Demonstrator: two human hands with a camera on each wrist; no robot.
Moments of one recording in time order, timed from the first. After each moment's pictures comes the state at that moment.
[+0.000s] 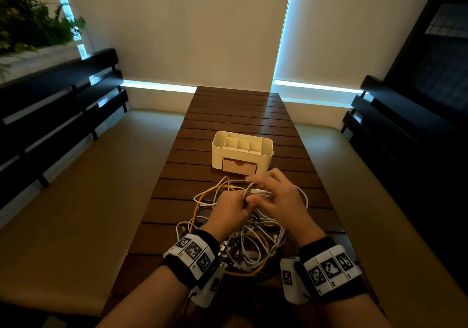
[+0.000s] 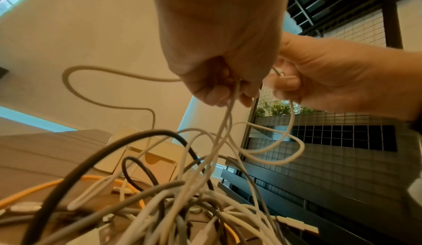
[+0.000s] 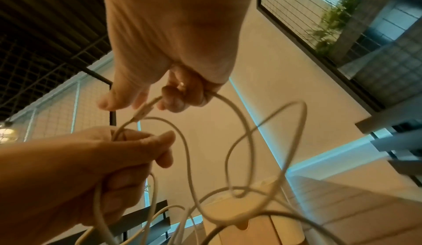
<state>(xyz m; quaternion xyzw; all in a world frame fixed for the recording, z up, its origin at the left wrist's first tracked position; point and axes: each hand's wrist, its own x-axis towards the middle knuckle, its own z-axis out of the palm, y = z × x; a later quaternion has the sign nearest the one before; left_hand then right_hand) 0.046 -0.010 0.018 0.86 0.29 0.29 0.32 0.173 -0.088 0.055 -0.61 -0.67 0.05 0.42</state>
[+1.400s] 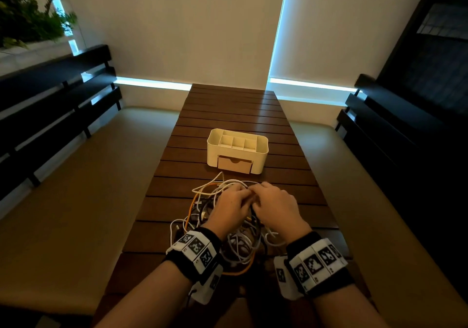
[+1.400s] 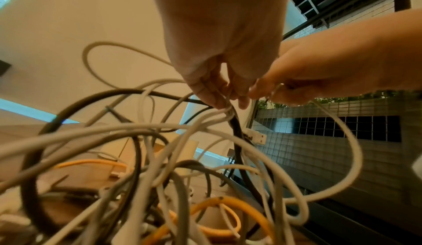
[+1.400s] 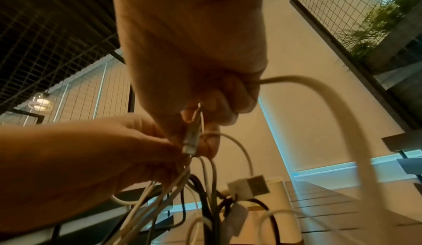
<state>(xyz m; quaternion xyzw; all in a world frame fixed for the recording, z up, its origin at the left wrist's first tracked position) 0.058 -0.009 0.003 0.87 0.27 0.31 0.28 0.154 -0.091 0.066 -0.79 -0.60 0.05 0.09</state>
